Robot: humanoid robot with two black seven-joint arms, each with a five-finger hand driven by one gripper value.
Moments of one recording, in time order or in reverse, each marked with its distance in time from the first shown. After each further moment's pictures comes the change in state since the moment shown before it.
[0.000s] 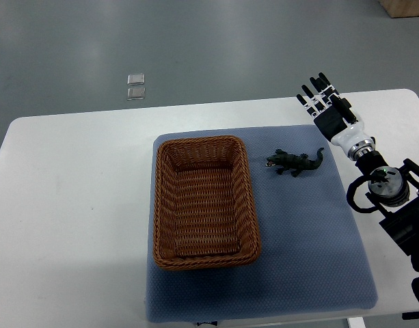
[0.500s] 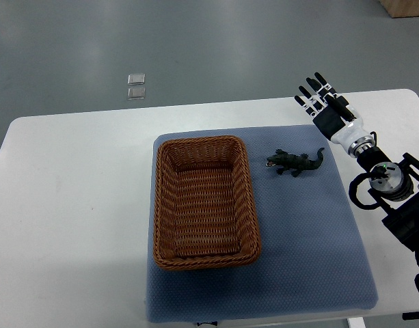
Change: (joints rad) left arm 0.000 0.000 0.005 0.006 0.000 -0.007 0.000; right arm 0.031 -0.022 -0.028 0.002 -0.105 -0.029 -0.010
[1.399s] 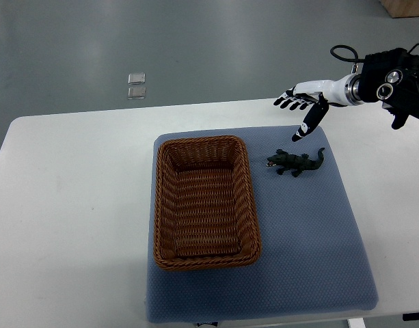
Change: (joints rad) left arm -0.015 0.000 0.005 -0.002 0.002 -0.007 0.000; right arm 0.615 -0.313 -0.924 0.279 -0.901 0.041 -0.305
